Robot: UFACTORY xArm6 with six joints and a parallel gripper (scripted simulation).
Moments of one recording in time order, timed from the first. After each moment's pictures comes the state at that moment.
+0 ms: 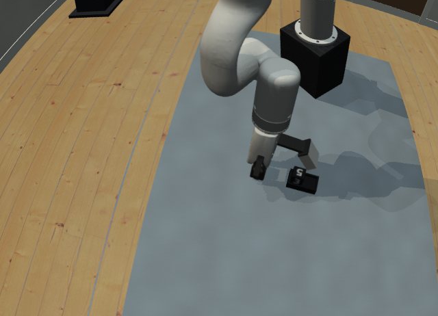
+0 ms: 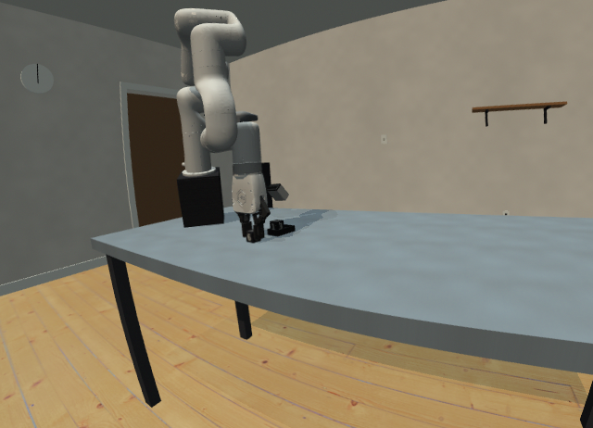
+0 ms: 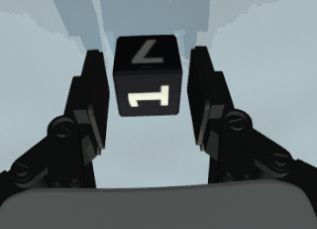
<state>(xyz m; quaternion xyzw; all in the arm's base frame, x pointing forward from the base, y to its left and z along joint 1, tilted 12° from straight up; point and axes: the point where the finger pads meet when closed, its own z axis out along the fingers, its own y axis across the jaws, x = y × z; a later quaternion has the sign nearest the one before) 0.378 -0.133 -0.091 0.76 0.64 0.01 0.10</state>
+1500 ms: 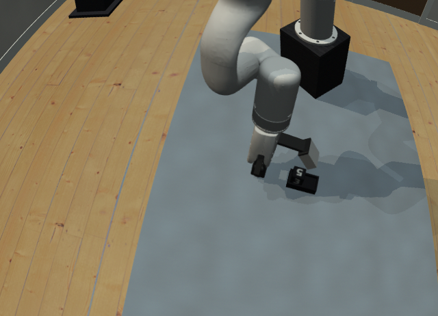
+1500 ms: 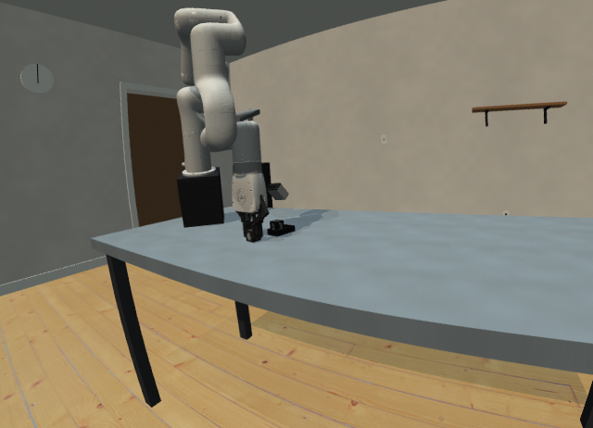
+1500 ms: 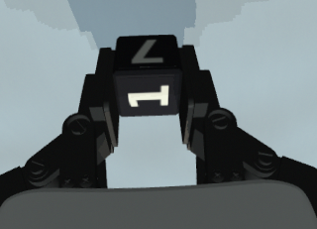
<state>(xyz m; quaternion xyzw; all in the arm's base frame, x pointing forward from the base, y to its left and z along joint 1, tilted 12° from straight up) 0.378 -0.133 -0.089 0.76 0.64 0.01 0.10</state>
